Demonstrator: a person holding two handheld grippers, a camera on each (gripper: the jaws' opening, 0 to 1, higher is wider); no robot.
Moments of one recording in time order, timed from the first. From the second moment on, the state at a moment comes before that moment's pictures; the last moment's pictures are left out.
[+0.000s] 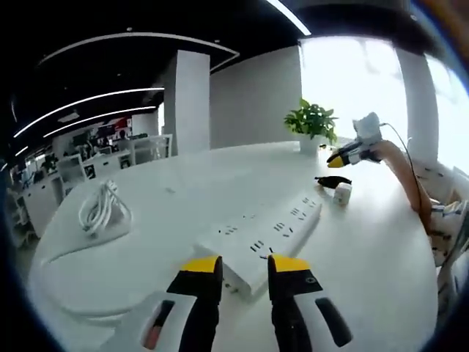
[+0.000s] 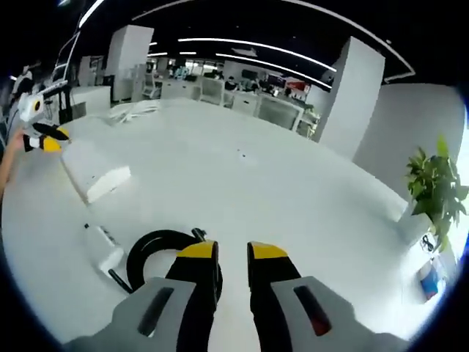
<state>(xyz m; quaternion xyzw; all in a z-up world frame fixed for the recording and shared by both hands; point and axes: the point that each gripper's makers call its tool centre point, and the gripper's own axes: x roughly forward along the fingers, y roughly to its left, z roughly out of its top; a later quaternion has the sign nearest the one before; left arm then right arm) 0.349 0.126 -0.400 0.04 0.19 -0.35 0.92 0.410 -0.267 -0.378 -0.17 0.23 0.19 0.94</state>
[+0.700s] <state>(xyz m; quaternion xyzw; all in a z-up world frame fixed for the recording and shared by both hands) 0.348 0.121 -0.393 0.04 0.18 -0.35 0.92 0.345 -0.246 -0.378 -0.32 0.13 0.31 0.88</state>
